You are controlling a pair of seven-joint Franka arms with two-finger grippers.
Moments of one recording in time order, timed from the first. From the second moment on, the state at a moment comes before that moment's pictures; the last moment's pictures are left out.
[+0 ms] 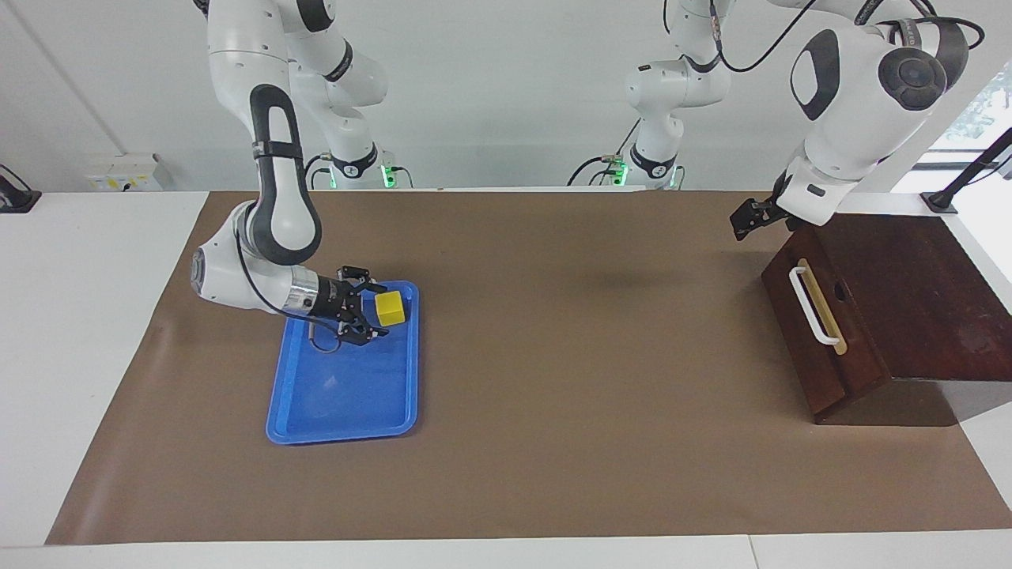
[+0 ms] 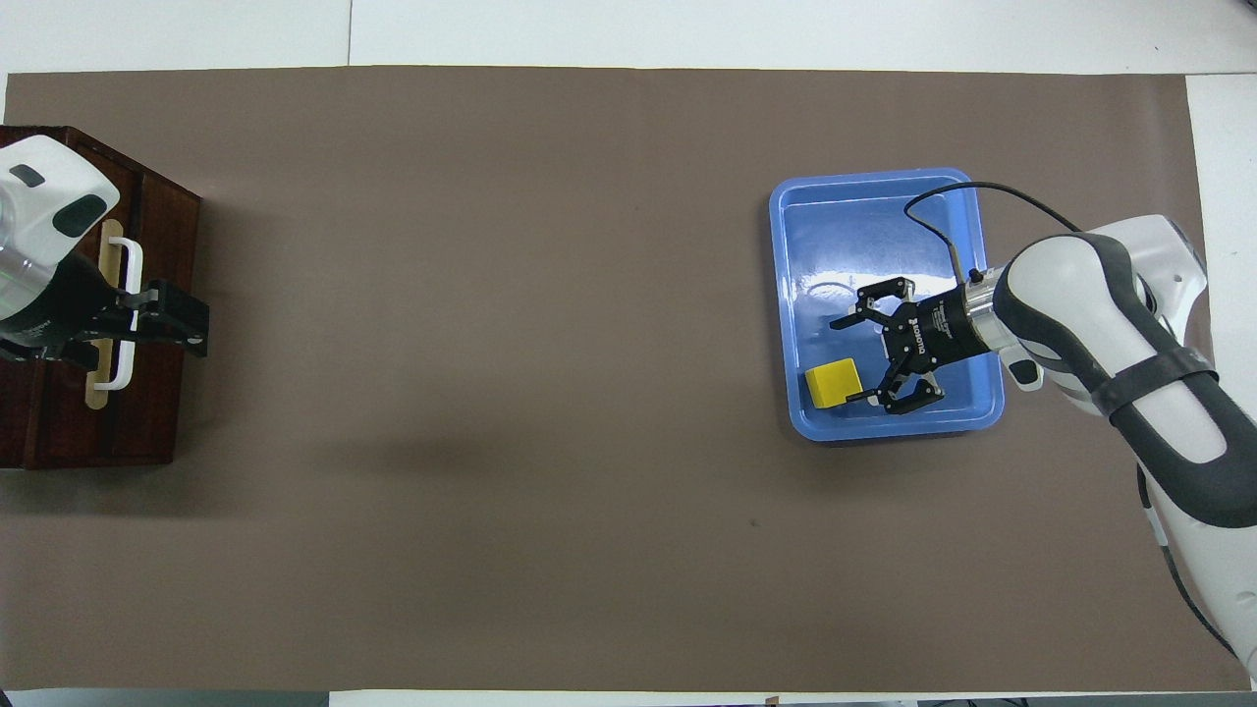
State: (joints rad) left arm 0.02 0.04 -0.12 -1.66 0.05 1.47 -0.17; right arm -0.04 0.32 0.02 -1.98 0.77 1.89 1.10
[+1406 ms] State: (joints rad) left arm 0.02 0.00 -0.09 -1.64 0.05 1.45 -0.10; right arm -0.04 0.05 0.03 -1.60 0.04 1.59 -0.08
